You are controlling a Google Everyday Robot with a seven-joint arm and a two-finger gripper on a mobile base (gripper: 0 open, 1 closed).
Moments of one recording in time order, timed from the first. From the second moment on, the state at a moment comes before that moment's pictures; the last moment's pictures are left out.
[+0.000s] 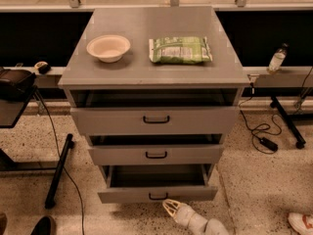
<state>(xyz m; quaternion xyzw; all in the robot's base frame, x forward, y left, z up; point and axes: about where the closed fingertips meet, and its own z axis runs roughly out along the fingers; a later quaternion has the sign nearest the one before) 0.545 -0.065 0.140 -0.45 0.63 0.16 0.62</state>
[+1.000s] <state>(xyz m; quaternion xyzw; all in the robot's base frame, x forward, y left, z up) 0.636 -0.038 0.147 -0.44 0.63 0.14 0.63</state>
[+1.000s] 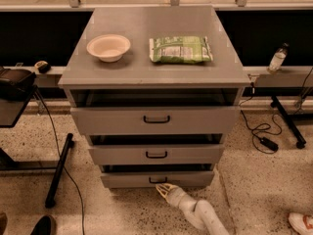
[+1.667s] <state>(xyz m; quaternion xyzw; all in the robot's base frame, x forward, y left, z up) 0.652 -0.034 0.143 -0.44 0.63 0.14 0.63</state>
